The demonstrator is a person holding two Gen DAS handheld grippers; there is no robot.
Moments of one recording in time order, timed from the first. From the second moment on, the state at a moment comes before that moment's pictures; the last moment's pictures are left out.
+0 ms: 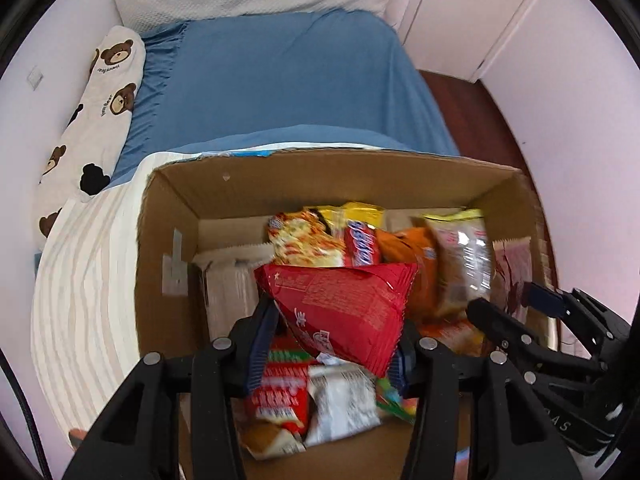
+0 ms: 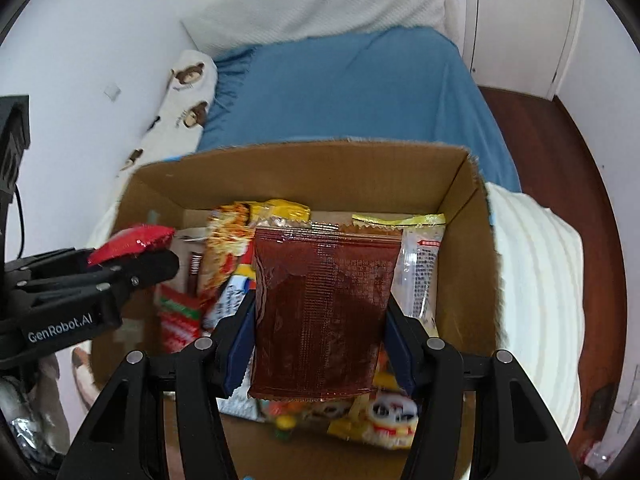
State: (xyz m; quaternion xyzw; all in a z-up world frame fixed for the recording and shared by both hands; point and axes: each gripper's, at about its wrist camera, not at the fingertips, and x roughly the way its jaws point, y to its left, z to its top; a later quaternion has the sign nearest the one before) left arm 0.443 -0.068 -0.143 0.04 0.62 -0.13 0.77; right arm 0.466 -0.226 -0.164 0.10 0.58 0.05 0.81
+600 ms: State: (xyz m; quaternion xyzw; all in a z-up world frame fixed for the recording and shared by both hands) left arm 0.425 -0.064 -0.157 0.03 0.62 -0.11 0.78; right arm 0.460 -0.256 -0.182 0.08 0.59 -0.02 0.80
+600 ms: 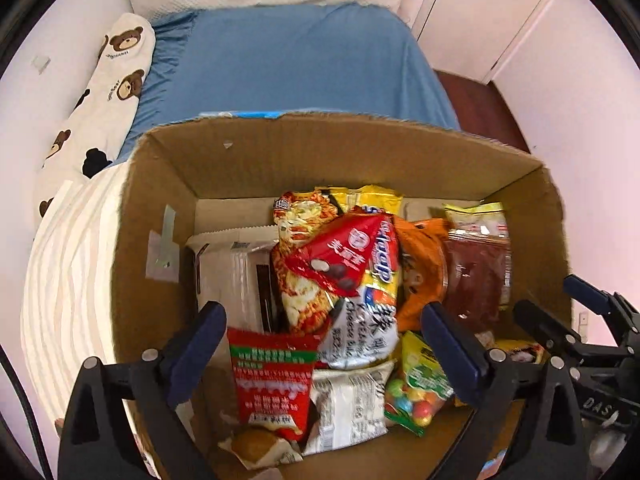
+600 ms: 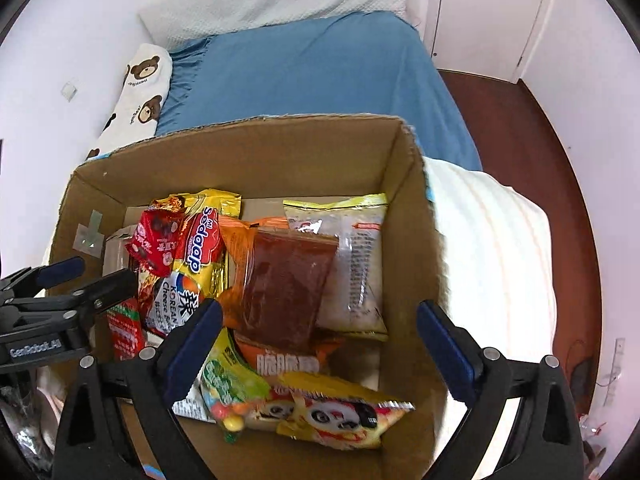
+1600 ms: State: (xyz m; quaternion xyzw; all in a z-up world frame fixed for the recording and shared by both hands) left arm 0.146 -0.029 0.024 0.01 0.43 -0.05 0.90; right arm 0.160 -0.247 0.035 0.05 0.39 -0.02 0.92
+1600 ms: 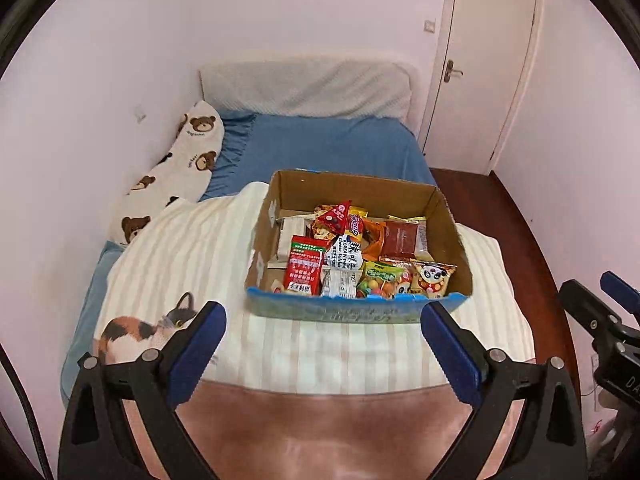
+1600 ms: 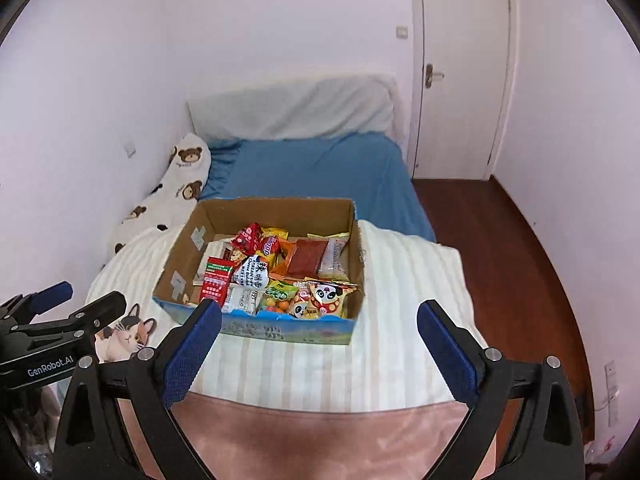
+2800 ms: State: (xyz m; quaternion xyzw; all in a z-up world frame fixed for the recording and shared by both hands) left arm 0.087 -0.014 0.059 0.02 0.40 -0.02 0.92; right arm 0.082 -0.226 0.079 0.05 0.35 -0.01 0.94
